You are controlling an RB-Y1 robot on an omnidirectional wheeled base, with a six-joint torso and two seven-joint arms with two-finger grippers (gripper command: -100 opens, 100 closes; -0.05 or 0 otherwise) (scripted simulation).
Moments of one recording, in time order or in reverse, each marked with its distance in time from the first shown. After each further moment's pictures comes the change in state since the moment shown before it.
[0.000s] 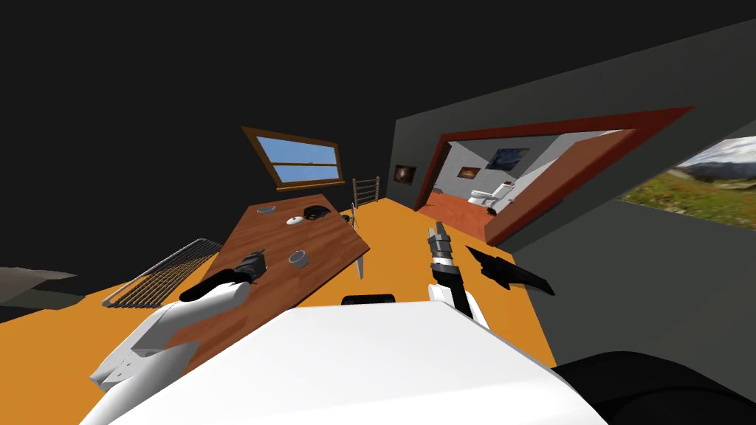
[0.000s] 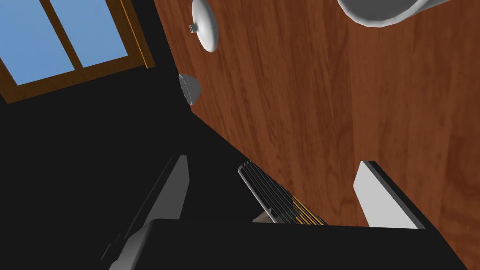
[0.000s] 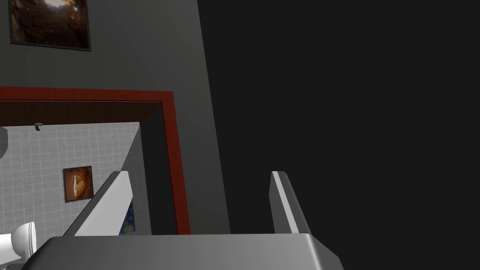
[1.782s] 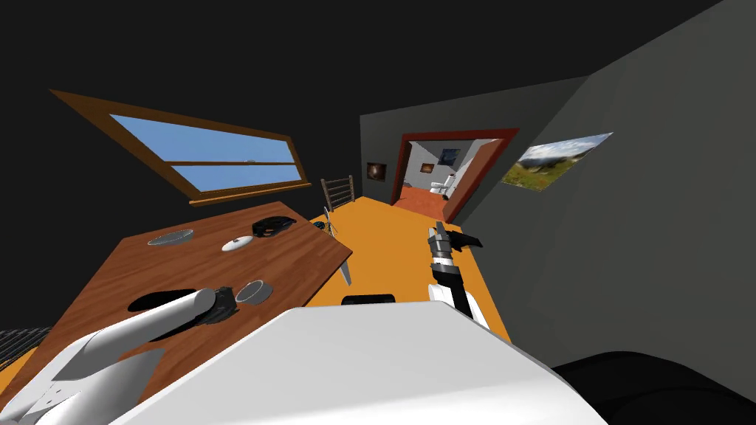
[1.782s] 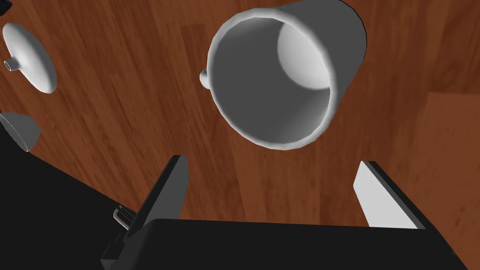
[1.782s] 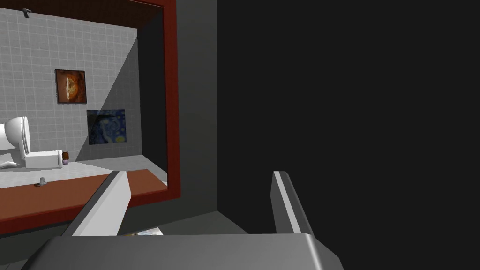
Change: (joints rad) left arm -0.074 0.043 0.219 0.233 0.078 0.513 0.080; right arm 0.000 0.000 0.000 0.000 0.000 0.000 0.000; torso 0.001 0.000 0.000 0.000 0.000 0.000
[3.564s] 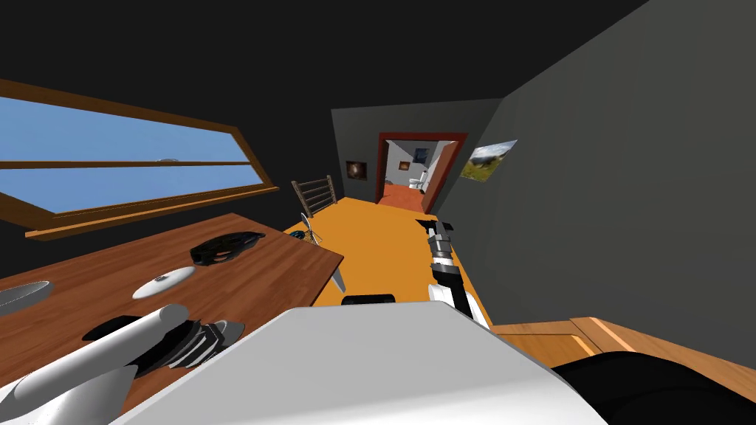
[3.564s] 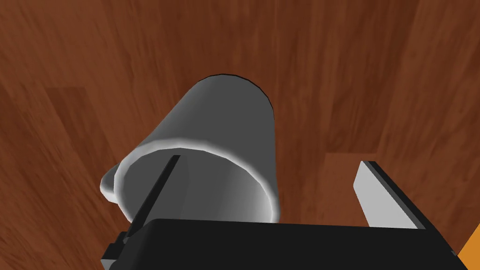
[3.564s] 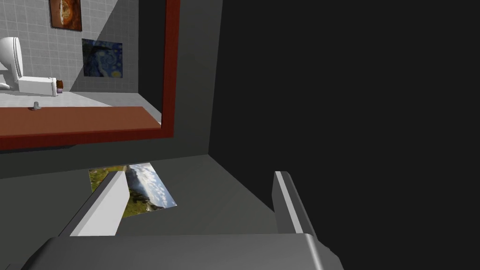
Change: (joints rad) left arm -0.046 0.004 0.159 0.197 0.043 0.377 0.067; right arm 0.000 0.000 0.000 0.000 0.000 0.000 0.000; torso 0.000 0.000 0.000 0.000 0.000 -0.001
